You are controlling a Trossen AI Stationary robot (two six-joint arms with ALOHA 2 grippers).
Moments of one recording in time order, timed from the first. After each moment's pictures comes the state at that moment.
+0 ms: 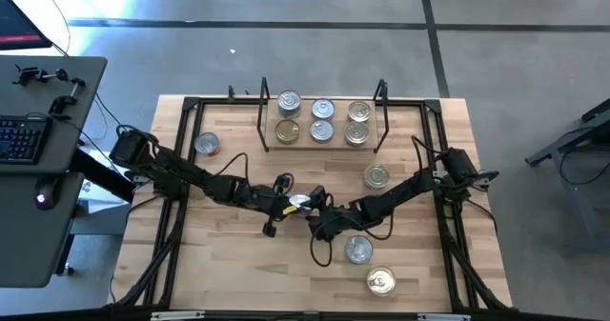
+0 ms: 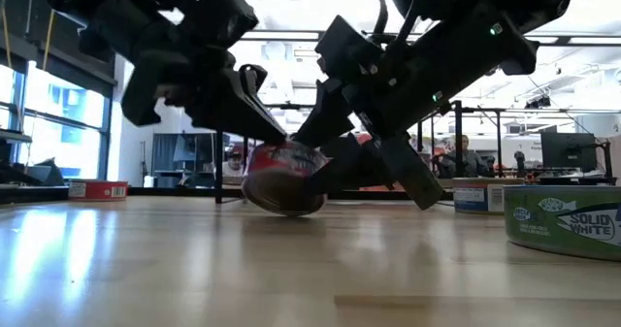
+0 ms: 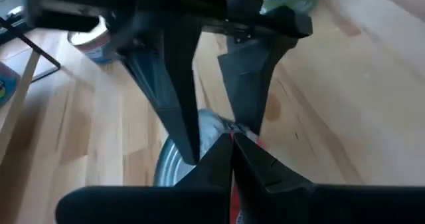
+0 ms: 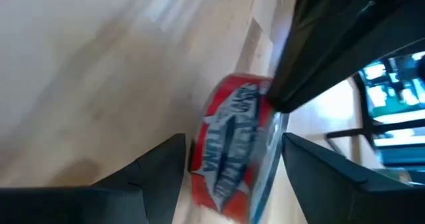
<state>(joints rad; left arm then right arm) -0.24 1.63 0.68 0.36 -0.17 0.28 0.33 1.96 1.00 0.29 0.50 -0.61</state>
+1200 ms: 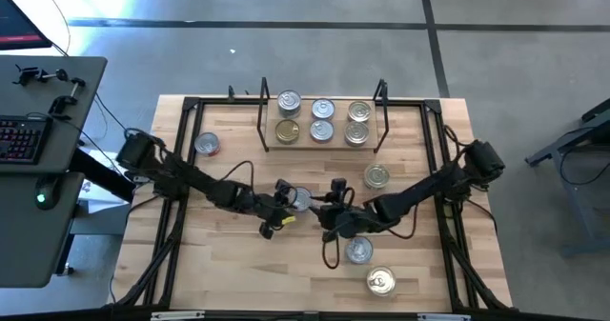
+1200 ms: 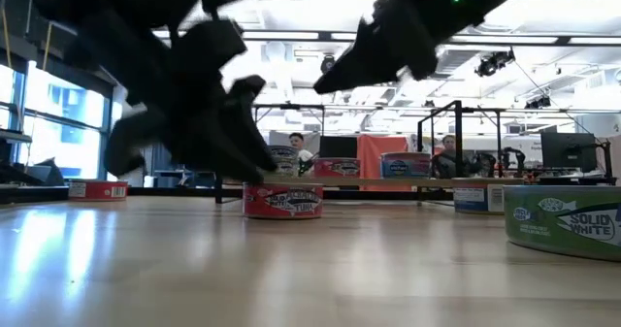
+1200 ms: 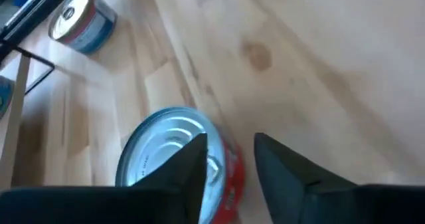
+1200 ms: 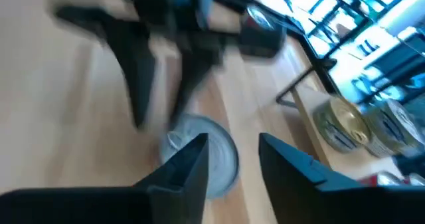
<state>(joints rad) -0.28 1.69 0.67 0.32 -0.26 0.45 0.40 1.75 1.00 0.14 0.72 -0.11</state>
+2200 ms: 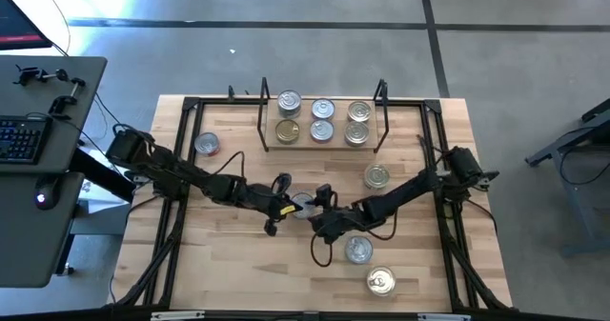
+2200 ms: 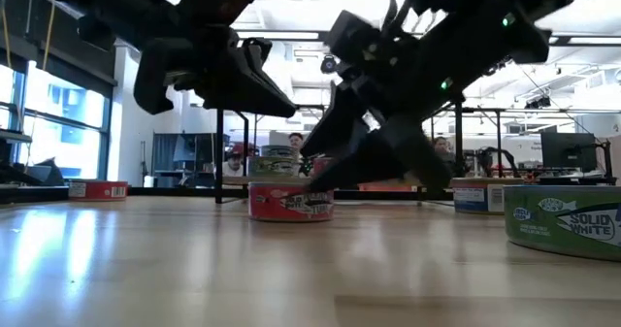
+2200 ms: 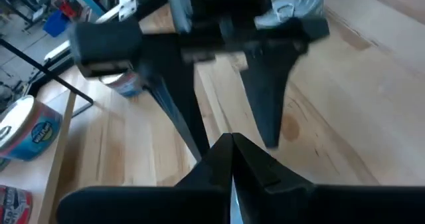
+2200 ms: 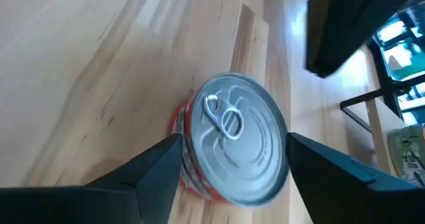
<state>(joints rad) -0.24 1.59 0.69 0.38 -0.21 0.41 0.34 1.92 0.98 0.22 0.52 -0.38</state>
